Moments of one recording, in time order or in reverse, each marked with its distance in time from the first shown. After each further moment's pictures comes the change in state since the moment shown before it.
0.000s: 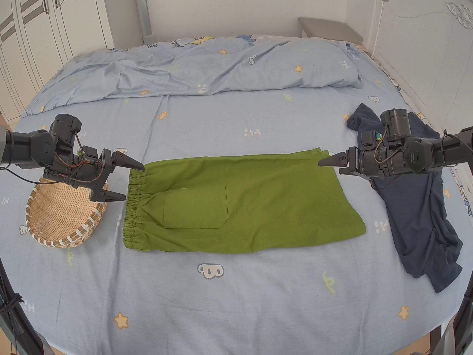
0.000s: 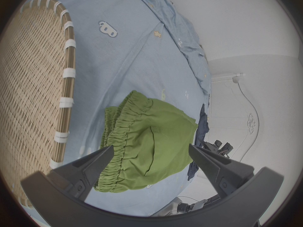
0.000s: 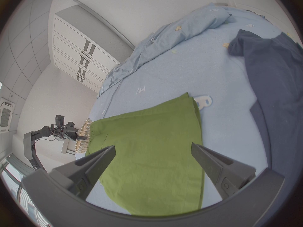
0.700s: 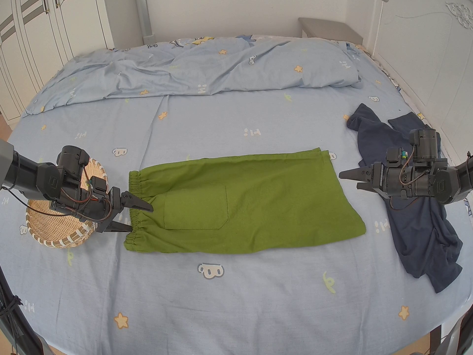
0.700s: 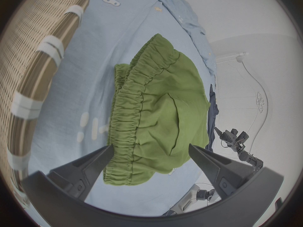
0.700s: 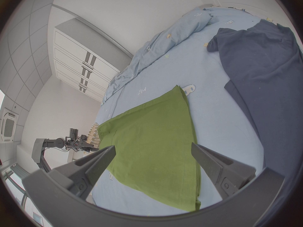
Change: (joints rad) left arm -0.037 -0.035 0.320 -0.171 0.032 0.173; right arm -0.061 -0.206 0.443 -0.306 0.052 0.103
